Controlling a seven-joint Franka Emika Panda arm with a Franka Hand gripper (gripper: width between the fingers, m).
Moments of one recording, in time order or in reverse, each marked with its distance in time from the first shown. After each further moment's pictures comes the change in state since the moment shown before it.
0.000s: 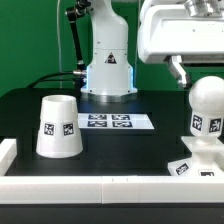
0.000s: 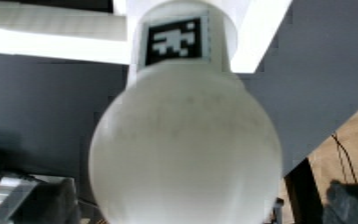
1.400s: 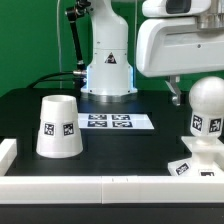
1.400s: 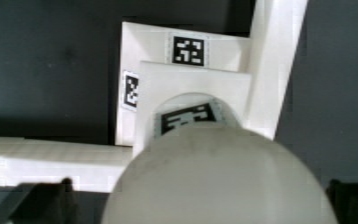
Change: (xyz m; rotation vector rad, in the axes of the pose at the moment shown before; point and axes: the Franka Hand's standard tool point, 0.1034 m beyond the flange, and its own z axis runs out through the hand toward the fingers) arm -0.010 0.010 0.025 0.084 -0.608 0.031
